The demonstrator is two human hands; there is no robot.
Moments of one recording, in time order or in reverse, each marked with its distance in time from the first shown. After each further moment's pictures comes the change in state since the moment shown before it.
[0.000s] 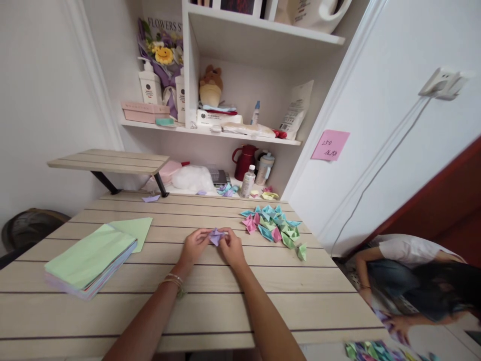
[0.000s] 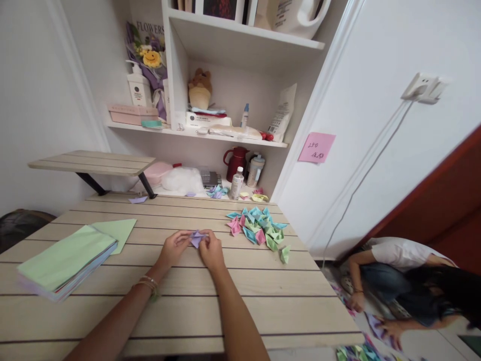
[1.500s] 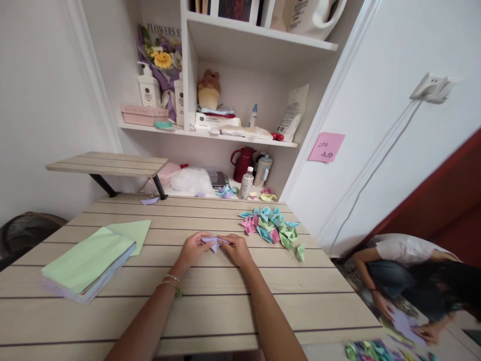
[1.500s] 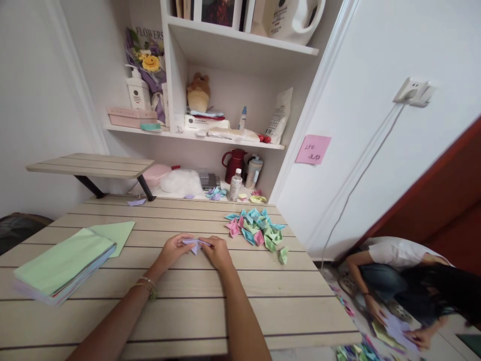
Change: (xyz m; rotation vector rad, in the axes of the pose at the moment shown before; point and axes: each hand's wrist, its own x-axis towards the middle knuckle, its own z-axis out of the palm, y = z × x) left_hand 0.001 0.002 -0.003 -0.032 -0.085 -0.147; right_hand 0.006 0.012 -0.029 -0.110 -0.125 -0.198
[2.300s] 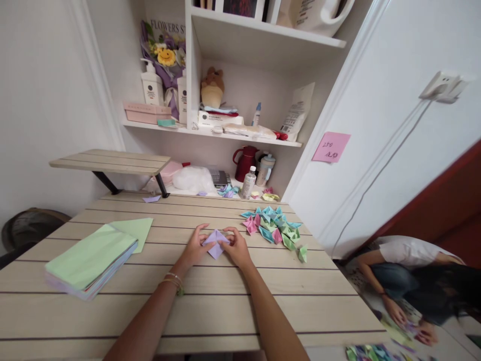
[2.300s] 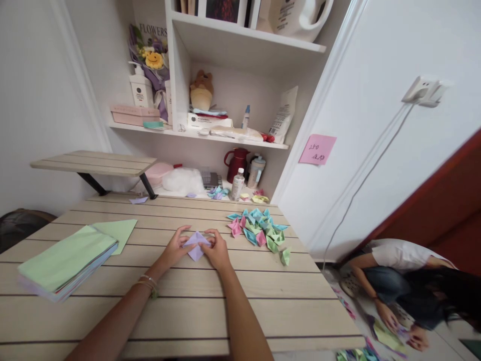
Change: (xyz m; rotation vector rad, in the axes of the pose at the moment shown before) left_hand -0.001 -0.004 0.002 -0.137 -0.084 -0.019; right_hand 0.001 -0.005 0.014 0.438 0.061 0.327
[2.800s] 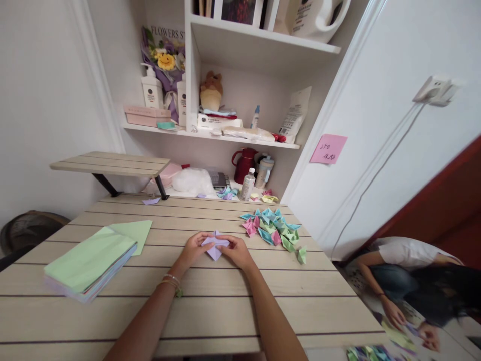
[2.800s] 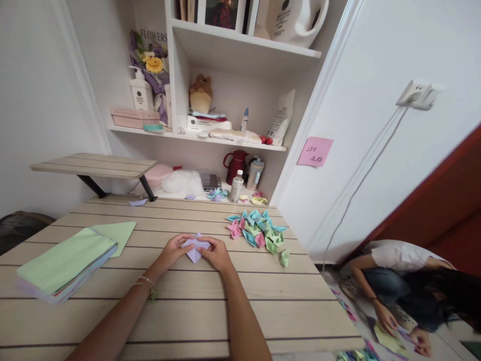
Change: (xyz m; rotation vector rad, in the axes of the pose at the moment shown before) left_hand 0.001 0.009 -0.001 0.004 0.004 0.035; right_hand 0.001 0.000 -0.008 -0.042 -0.136 0.005
